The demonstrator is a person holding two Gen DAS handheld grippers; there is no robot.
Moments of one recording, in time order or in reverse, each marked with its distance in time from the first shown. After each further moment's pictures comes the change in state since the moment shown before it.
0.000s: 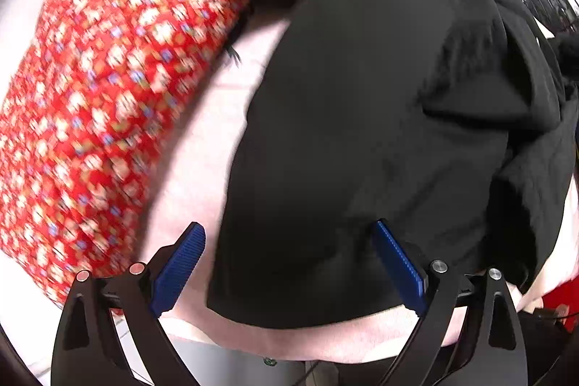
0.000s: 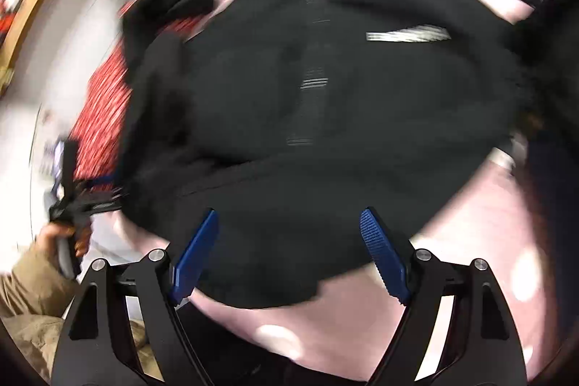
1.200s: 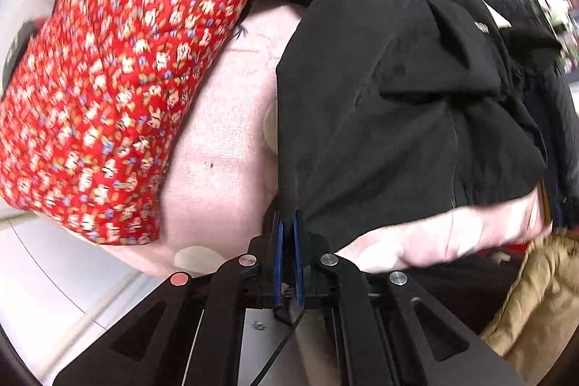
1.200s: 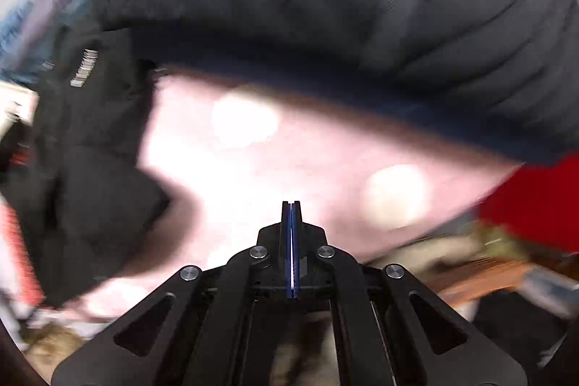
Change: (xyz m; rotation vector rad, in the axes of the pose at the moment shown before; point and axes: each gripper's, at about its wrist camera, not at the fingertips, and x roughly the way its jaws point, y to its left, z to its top) left arm -0.053 0.045 -0.048 0.001 0.065 -0.184; right arm -0.134 -0.232 -0.196 0.803 -0.017 -0.307
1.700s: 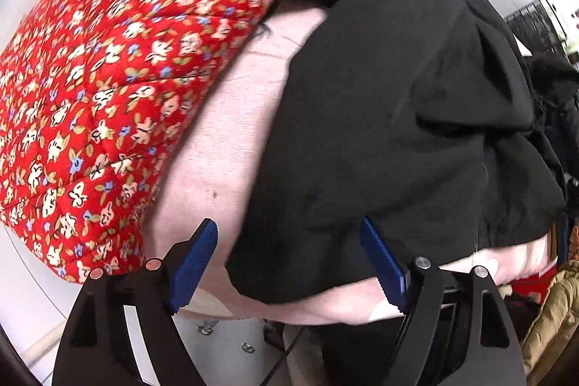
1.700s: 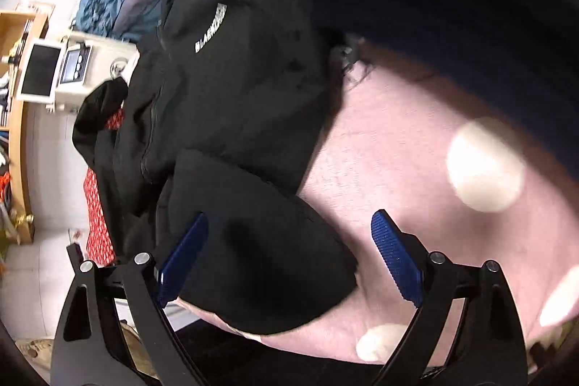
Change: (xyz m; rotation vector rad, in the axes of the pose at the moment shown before) left arm 0.064 -0.010 0.014 -0.068 -0.068 0.031; right arm 0.084 0.126 0.040 -0.239 0.101 0.420
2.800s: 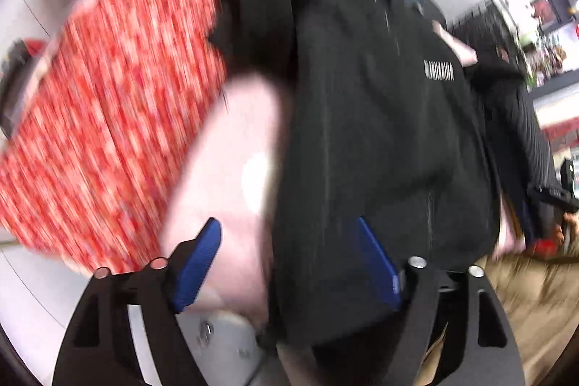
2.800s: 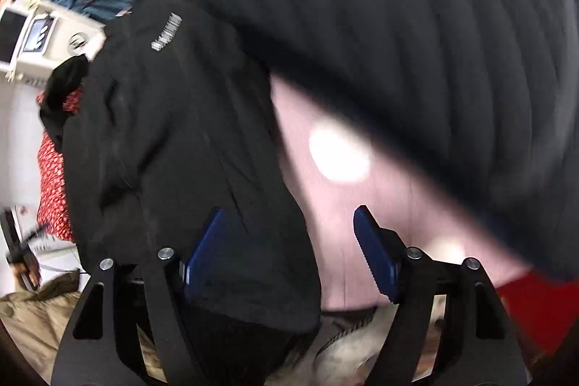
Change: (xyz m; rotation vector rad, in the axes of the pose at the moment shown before) left arm -0.097 -0.048 0.021 0.106 -0.114 -0.124; right arm -0.099 0.008 -0.002 -0.118 0.012 -0.287
